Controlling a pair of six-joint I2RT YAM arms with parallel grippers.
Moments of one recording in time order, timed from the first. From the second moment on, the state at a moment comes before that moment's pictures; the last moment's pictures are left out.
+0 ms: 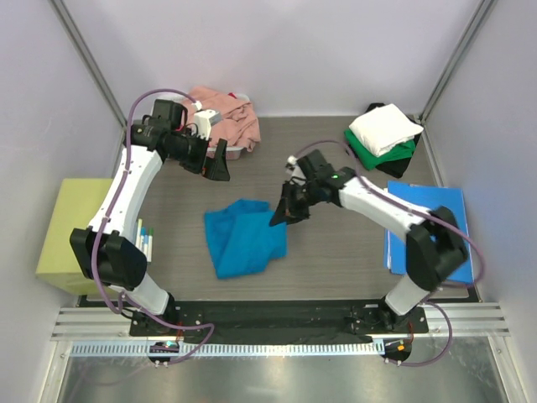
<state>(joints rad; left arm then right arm) -0.19 1.61 1.68 -1.05 0.53 0.19 0.64 1.70 1.26 -0.56 -0.58 0.71</state>
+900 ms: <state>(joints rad) -0.19 1.59 1.69 -1.05 0.53 0.18 0.71 1.40 0.94 -0.86 -0.54 0.66</state>
